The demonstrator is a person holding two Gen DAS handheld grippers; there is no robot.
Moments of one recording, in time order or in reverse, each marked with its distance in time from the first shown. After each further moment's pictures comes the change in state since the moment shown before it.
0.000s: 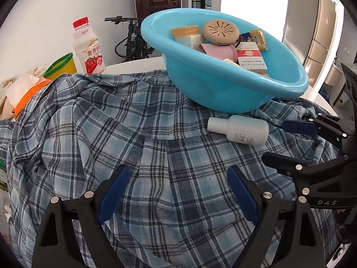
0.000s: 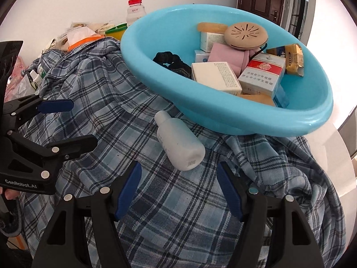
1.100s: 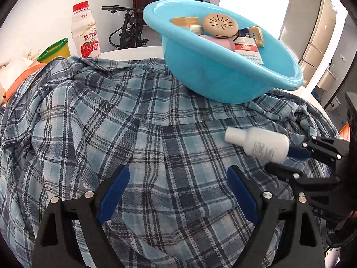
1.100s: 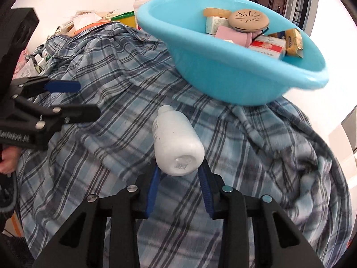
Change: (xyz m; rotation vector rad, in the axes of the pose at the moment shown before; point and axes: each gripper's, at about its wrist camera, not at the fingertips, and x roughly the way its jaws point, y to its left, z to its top) left arm -0.003 0.005 -0.012 -0.033 0.040 -0.088; right arm -0.015 0.004 -0.050 -0.007 0.048 0.008
